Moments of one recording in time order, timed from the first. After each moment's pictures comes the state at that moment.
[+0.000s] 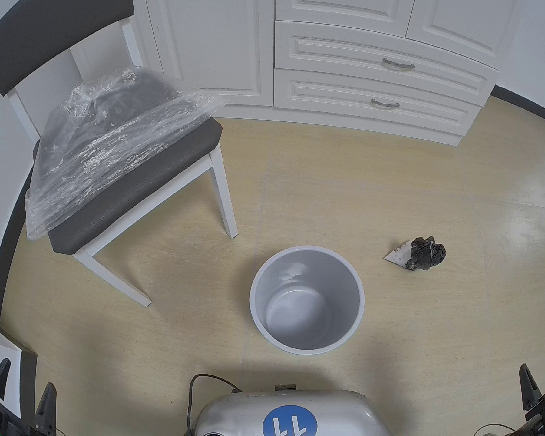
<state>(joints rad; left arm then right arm) 0.00 0.02 -0.02 0.00 -0.02 0.00 0.00 0.02 -0.02 0.00 -0.01 0.02</state>
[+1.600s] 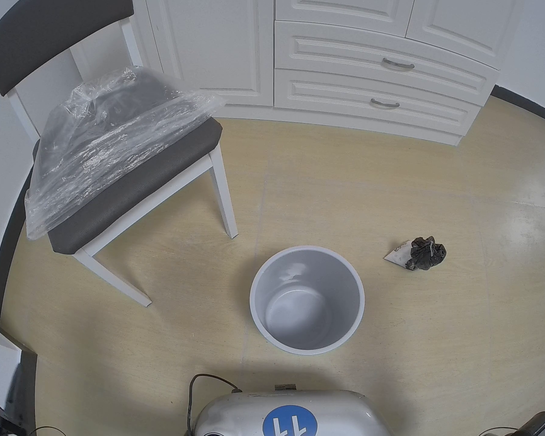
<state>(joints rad) -0.01 0.04 -0.12 -0.06 -0.05 -0.02 0.04 0.51 -0.36 -0.26 0.14 0.03</state>
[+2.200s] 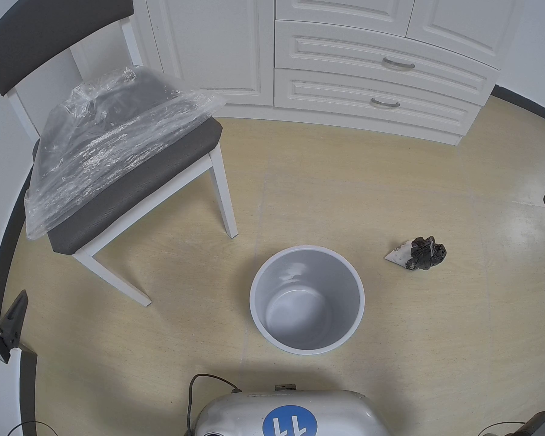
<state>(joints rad) -0.04 0.59 -0.36 -0.16 0.12 0.29 0.07 0.81 -0.44 -0.53 0.04 0.13</state>
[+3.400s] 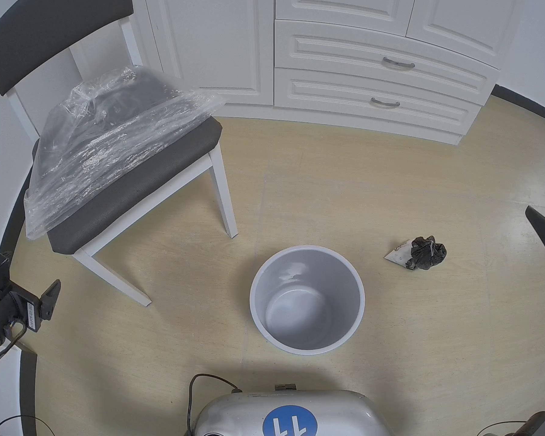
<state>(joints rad) 0.03 1.03 -0.32 -0.44 0.13 0.42 0.16 0.87 -0.41 -0.55 0.01 0.16</state>
